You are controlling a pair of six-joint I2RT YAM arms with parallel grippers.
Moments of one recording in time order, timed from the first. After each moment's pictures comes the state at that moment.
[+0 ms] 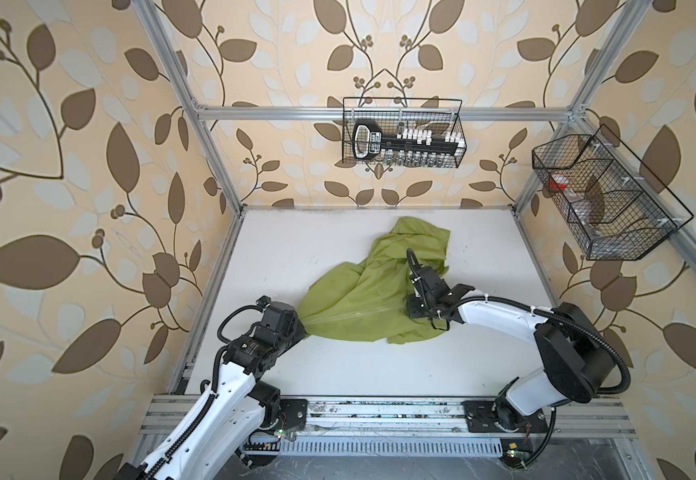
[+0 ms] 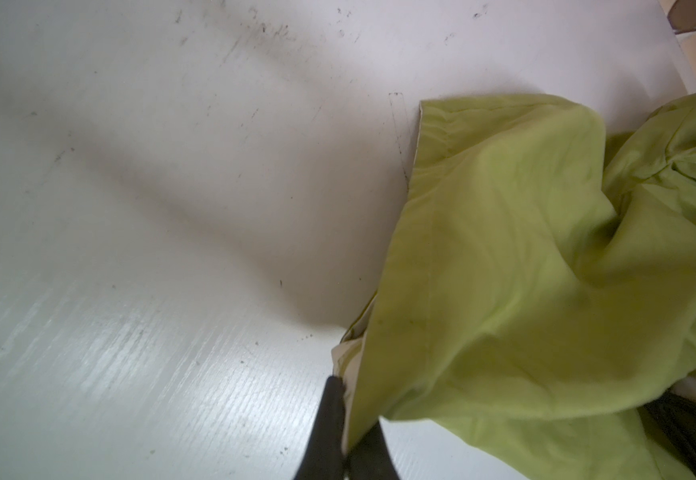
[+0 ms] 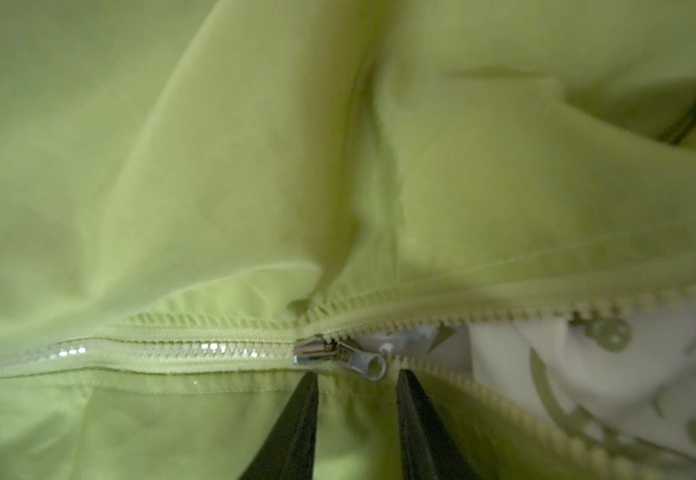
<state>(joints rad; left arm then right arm) -0.33 0.66 0.45 -0.72 -0.11 -0.95 0.61 1.56 0.86 -0.36 0.13 0.46</state>
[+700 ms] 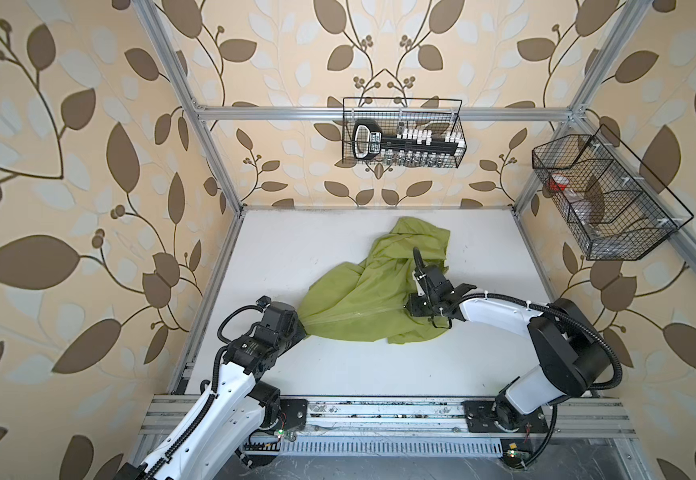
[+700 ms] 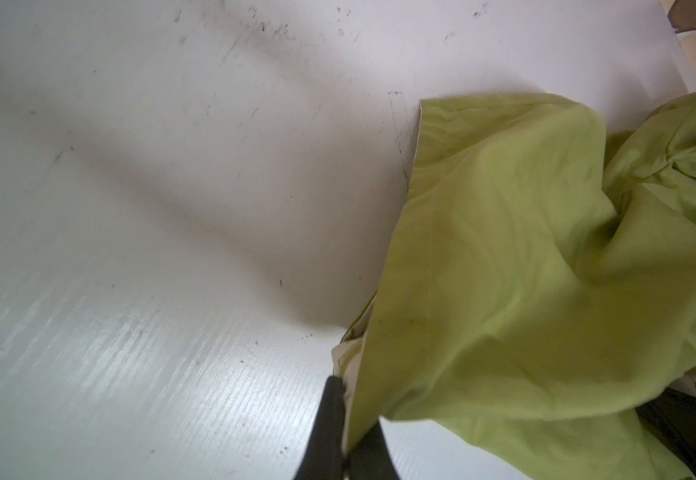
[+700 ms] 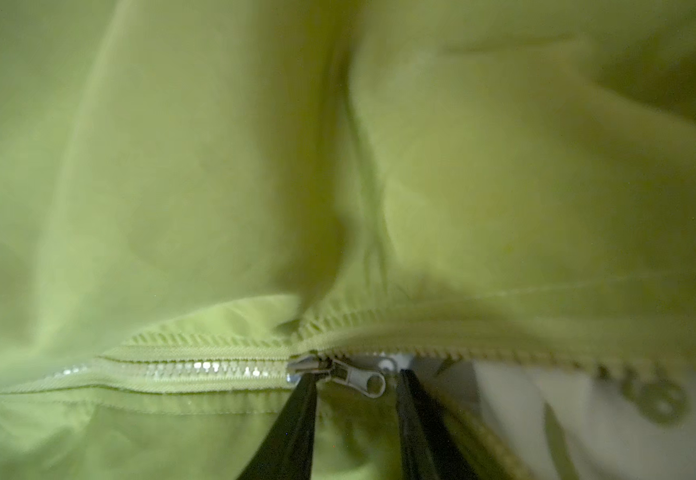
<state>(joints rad) -0.33 0.66 0.45 -0.72 -0.11 -0.95 0.56 1.60 0.82 -0.28 0.00 0.49</state>
